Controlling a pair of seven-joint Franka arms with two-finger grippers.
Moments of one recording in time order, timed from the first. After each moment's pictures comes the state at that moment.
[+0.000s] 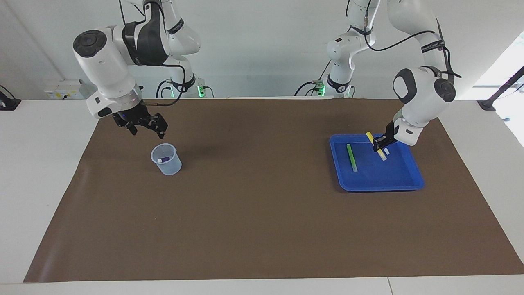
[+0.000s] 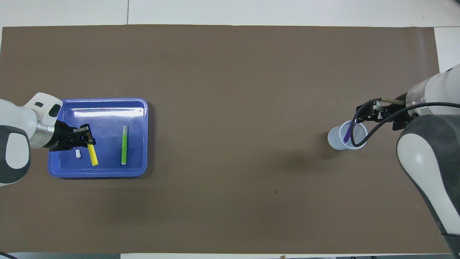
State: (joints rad) left arm 0.44 0.06 -0.43 -2.19 -0.07 2.11 -0.14; right arm 0.01 -0.02 -0.01 -1.92 0.01 1.85 0.18
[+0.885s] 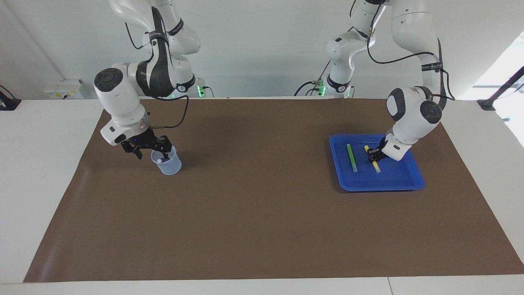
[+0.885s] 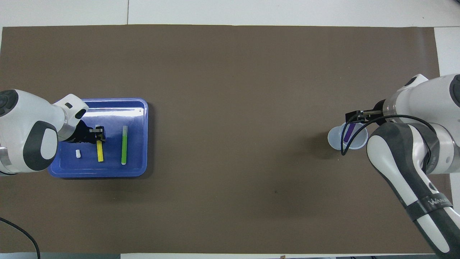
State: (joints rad) left arm 0.43 0.17 -0.43 -2.18 0.01 2.20 -0.07; right arm 0.02 0.04 -0.01 -2.11 -0.02 2.18 0.01
